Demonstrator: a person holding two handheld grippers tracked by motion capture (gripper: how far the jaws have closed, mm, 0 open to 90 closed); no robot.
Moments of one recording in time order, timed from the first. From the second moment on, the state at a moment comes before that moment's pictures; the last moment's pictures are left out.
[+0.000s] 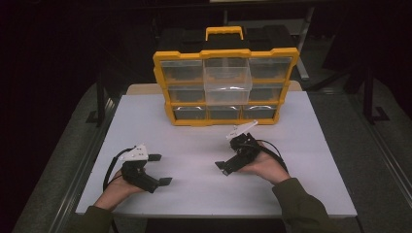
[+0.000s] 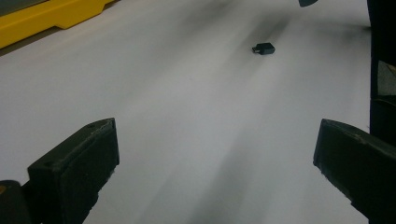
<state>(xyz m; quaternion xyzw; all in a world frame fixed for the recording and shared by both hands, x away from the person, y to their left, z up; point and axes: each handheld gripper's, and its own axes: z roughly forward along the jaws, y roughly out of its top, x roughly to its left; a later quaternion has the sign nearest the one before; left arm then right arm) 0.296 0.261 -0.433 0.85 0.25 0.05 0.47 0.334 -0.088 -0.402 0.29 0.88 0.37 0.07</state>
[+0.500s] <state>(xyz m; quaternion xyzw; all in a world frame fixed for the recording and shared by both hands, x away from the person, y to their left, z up) 0.295 0.261 -0.433 0.85 0.25 0.05 0.47 0.334 -0.090 -0.406 0.29 0.89 0.35 0.06</state>
